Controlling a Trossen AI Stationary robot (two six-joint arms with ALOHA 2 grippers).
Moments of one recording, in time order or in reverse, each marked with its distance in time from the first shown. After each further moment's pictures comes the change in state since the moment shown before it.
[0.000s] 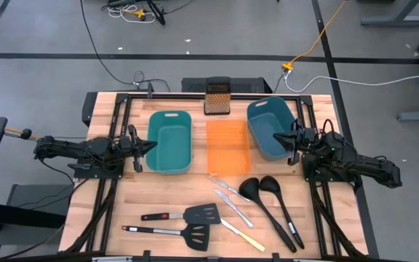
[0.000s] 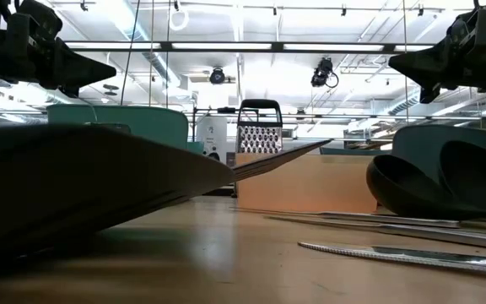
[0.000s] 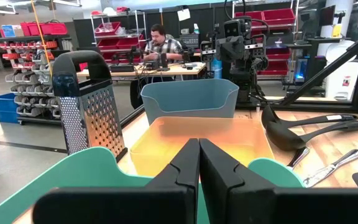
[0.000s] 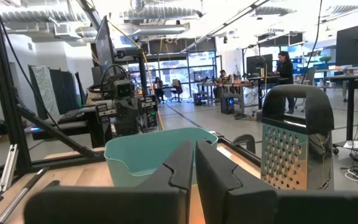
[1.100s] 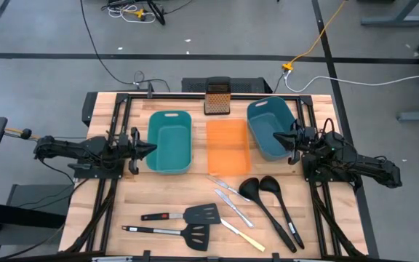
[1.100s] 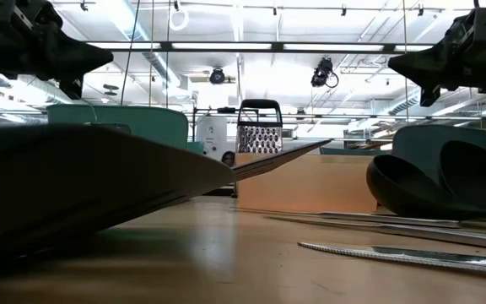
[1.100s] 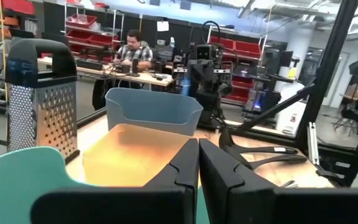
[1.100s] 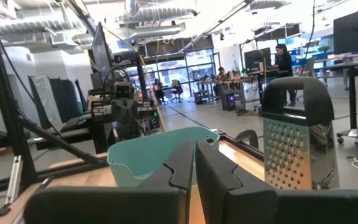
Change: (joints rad) left arm 0.000 0.000 0.000 0.064 0.106 -0.200; right arm 0.000 0.000 0.000 -0.001 0.016 0.069
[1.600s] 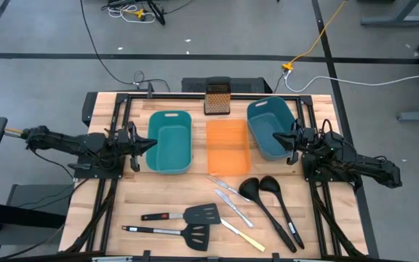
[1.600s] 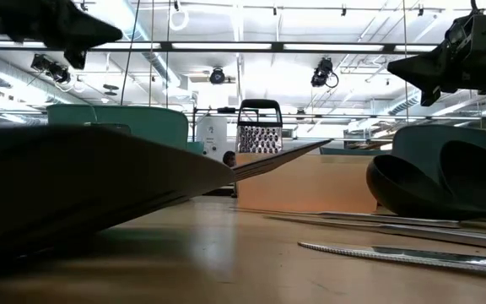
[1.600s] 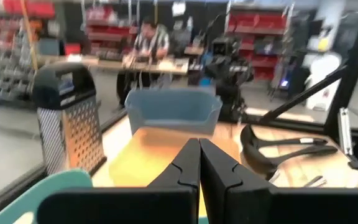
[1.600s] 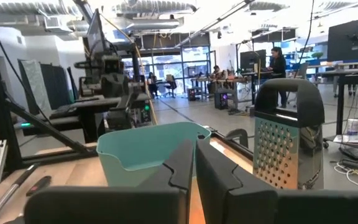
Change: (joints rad) left arm -0.085 0.294 0.257 -0.083 -0.164 0.060; right arm 0.000 0.000 0.000 -0.029 0.011 -0.079
